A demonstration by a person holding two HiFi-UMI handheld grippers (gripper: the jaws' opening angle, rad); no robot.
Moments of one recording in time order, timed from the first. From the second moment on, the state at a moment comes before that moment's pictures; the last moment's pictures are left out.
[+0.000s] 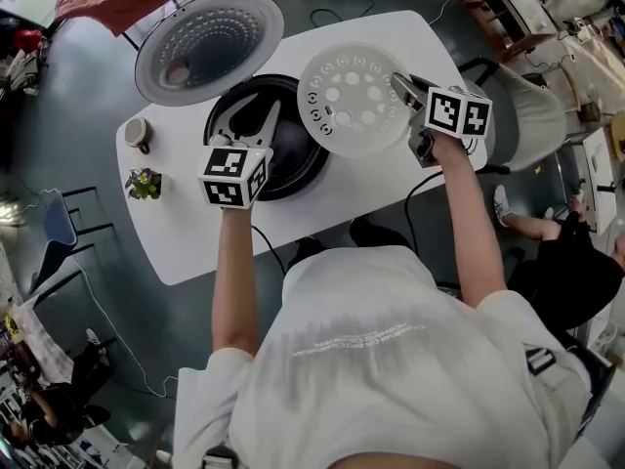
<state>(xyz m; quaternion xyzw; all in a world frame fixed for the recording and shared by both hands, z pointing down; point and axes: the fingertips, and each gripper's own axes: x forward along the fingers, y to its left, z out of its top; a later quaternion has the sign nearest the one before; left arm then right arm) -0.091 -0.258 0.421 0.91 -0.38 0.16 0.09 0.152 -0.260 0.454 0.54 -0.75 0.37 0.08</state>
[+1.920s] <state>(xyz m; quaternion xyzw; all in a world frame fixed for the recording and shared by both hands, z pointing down) -0.097 -0.294 0.468 0.80 -0.54 0.21 0.14 0.186 -0.445 0.701 0.52 -0.69 0.50 0.11</state>
